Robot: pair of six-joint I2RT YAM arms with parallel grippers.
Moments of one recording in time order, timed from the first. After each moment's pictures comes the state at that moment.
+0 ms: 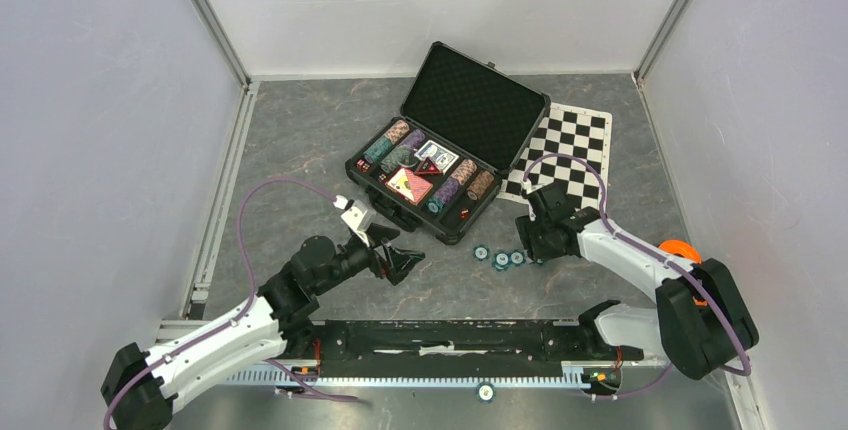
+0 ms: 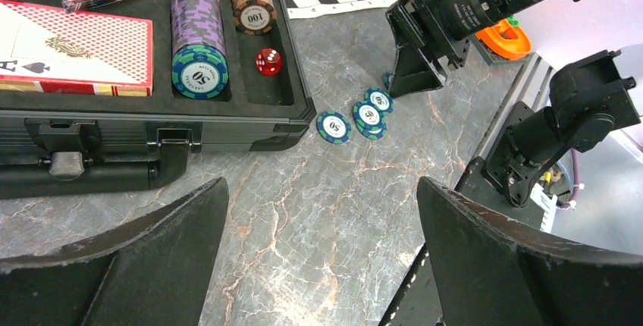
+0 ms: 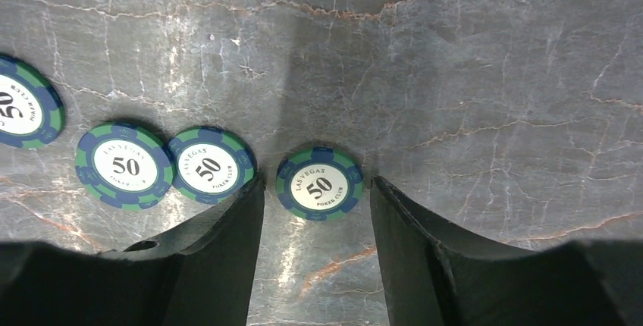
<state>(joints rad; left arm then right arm) -0.85 0.57 0.20 0.24 0.09 -0.38 0.46 1.23 0.57 -0.53 0.10 0.20</state>
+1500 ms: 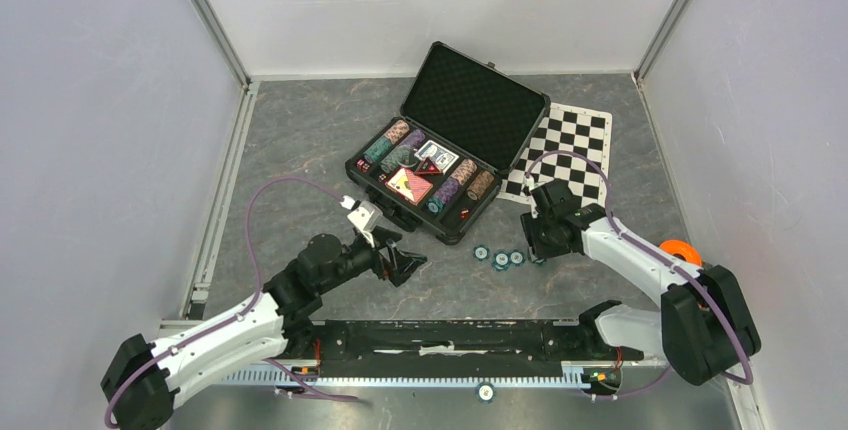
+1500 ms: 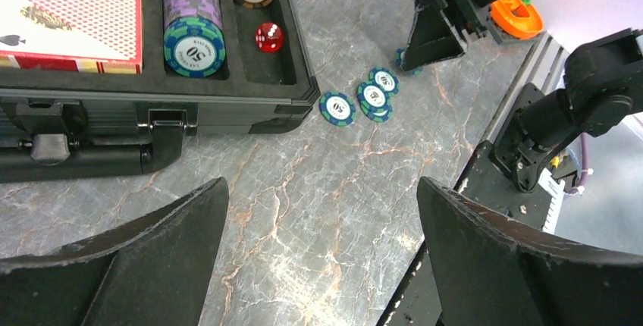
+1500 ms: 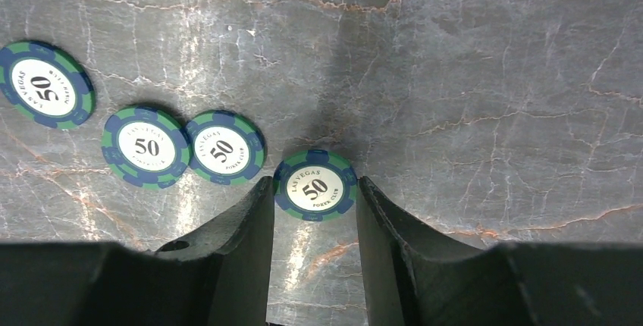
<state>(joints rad) -0.85 0.62 0.20 0.25 0.11 -0.39 0.43 1.21 0.61 -0.59 0.05 0.20</state>
